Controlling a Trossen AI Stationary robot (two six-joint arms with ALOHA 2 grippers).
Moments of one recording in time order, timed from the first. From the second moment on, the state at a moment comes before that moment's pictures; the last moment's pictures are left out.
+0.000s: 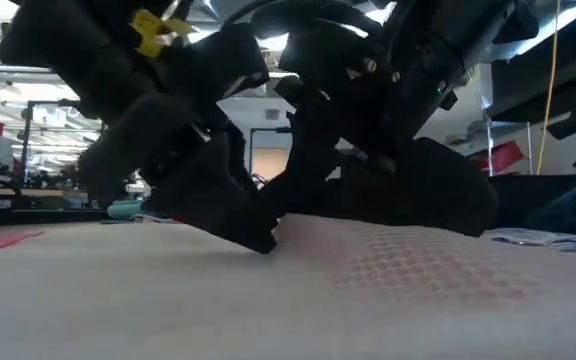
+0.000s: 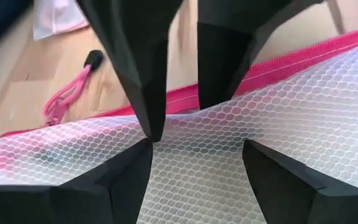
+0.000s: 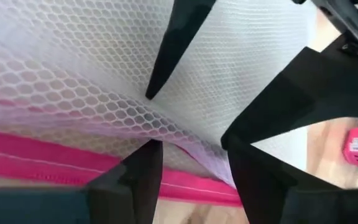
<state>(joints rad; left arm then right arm) -0.47 1.91 0.95 0.11 -0.52 -0.23 0.41 2.06 1.27 -0.21 0.39 -0.42</state>
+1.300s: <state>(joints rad) -0.48 1.90 0.96 0.06 -0.59 -0.25 0.41 2.08 1.27 -0.05 0.34 -0.45</state>
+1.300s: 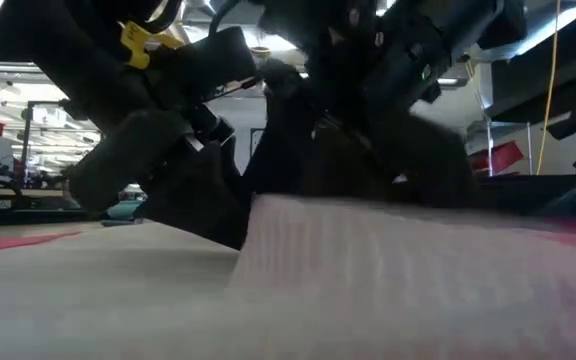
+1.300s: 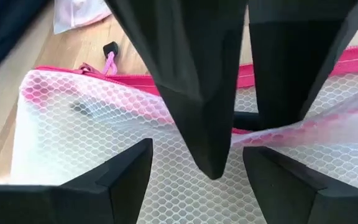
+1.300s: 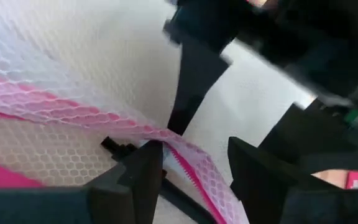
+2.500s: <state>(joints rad) -0.49 1.90 0.95 0.04 -0.59 -0.22 0.39 2.11 1.28 -0.04 0.36 -0.96</state>
